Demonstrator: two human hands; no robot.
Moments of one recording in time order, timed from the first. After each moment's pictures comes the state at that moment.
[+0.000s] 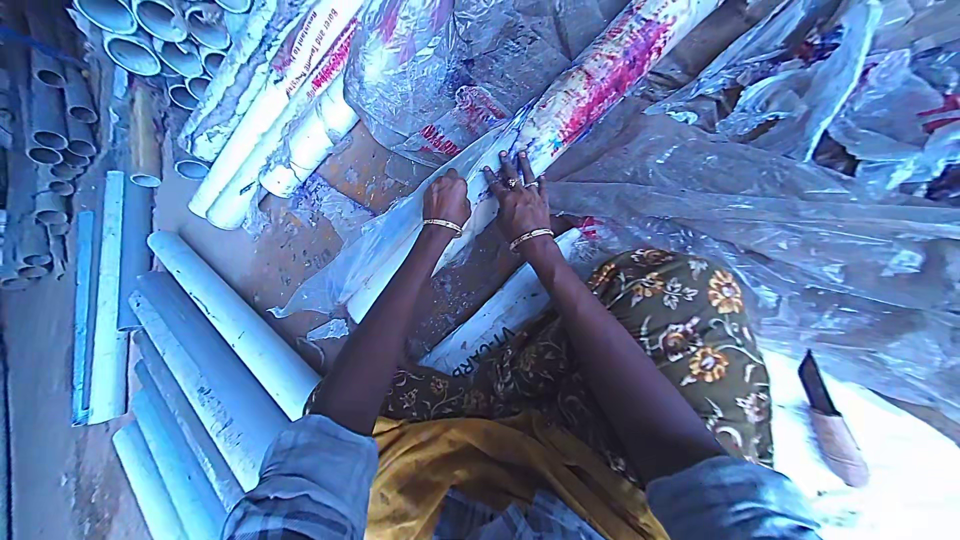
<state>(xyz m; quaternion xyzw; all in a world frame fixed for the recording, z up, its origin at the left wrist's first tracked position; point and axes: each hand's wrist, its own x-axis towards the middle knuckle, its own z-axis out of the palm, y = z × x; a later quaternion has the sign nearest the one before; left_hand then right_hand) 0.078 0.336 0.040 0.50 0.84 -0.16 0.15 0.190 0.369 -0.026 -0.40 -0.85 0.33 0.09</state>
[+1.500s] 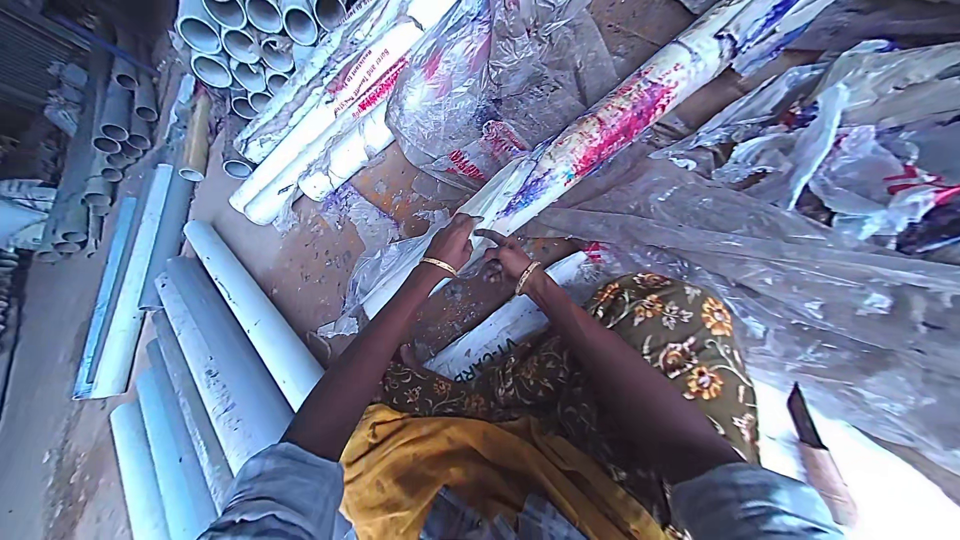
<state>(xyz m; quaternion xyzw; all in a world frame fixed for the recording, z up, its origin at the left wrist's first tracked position) 0.071 0.268 0.054 0.56 0.80 -0.02 0.22 0.187 0.322 -0.041 -0.29 -0.38 0.87 0.10</state>
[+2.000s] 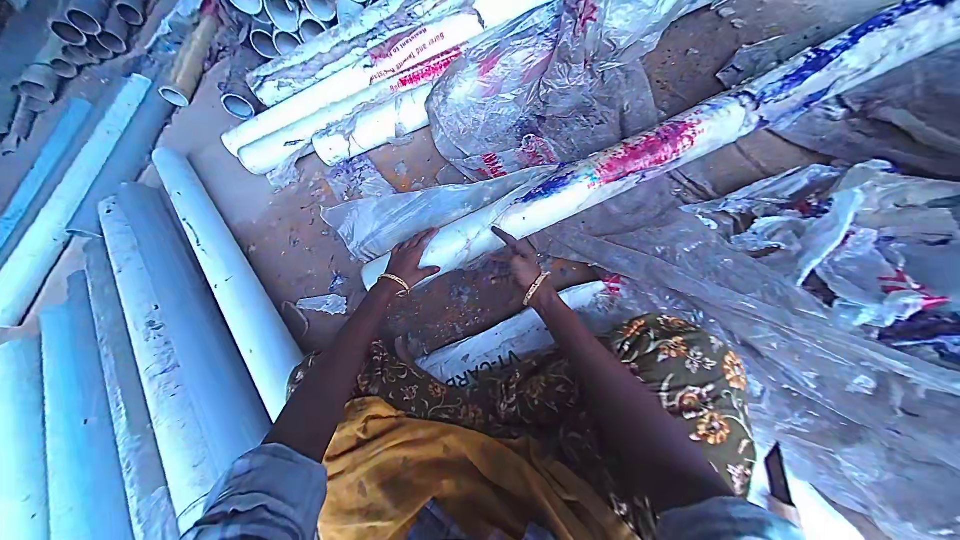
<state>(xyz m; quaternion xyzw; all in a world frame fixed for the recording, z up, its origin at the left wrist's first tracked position) -0.036 0.153 -0.007 0.48 0.84 0.10 0.23 0.168 0.307 -0.016 -0.33 -0.48 0.81 0.09</state>
